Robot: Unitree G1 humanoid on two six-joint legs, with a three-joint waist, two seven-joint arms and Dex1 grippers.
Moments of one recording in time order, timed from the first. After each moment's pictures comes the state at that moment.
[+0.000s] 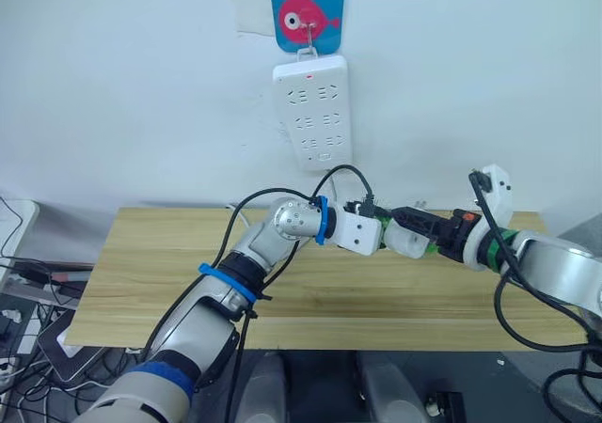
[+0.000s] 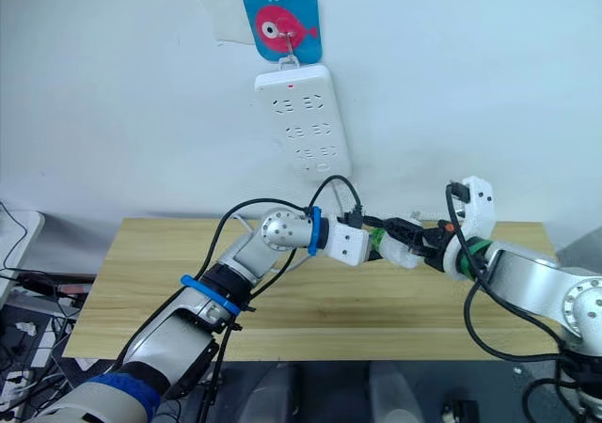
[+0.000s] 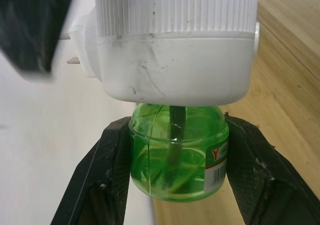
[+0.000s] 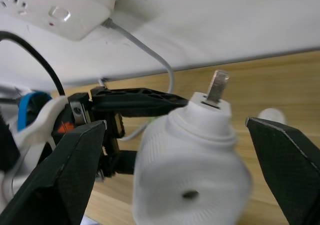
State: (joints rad) left arm -0.82 0.21 -0.45 0.57 0.23 -0.48 -0.91; right arm -0.25 -0.96 -0.15 -0.51 1.95 0.91 -0.60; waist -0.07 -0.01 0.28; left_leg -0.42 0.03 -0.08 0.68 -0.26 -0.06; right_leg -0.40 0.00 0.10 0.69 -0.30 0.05
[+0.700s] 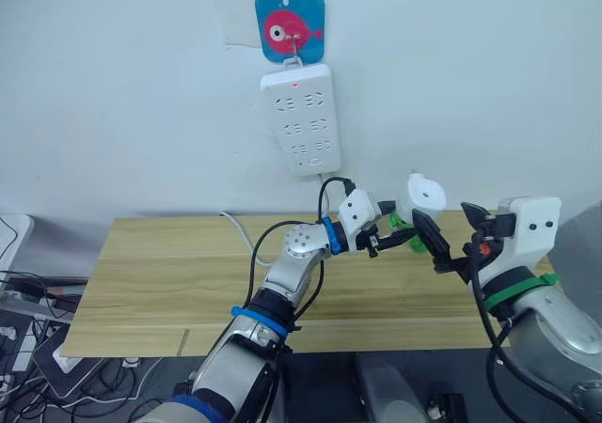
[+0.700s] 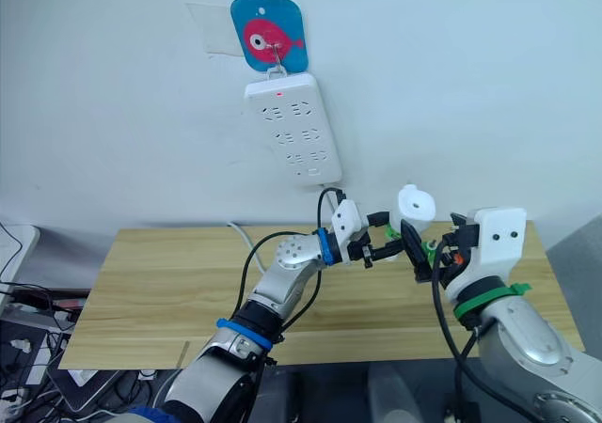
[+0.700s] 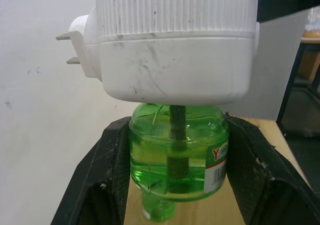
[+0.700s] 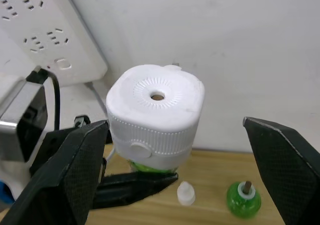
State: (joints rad) left arm -0.62 -0.06 -0.26 0.50 -0.13 -0.20 -0.86; right arm 0.05 -0.63 -0.08 -0.97 0.99 0.65 -0.43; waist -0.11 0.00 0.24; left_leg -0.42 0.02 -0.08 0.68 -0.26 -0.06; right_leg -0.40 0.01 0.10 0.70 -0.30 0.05
